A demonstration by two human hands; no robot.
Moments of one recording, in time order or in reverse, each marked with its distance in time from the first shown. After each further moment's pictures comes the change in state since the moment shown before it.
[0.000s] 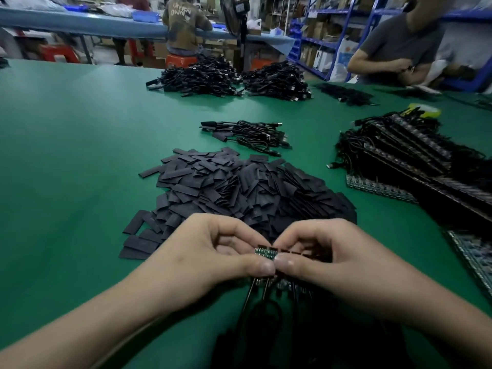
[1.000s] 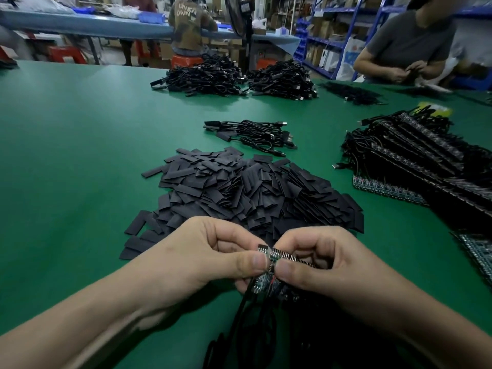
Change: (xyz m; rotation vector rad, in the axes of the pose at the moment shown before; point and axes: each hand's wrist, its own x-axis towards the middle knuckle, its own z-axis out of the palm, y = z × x) left_hand -0.006 0.005 -0.003 -0.255 -0.087 -0.004; right_hand 0.003 0.005 0.013 0.498 -0.117 -0.081
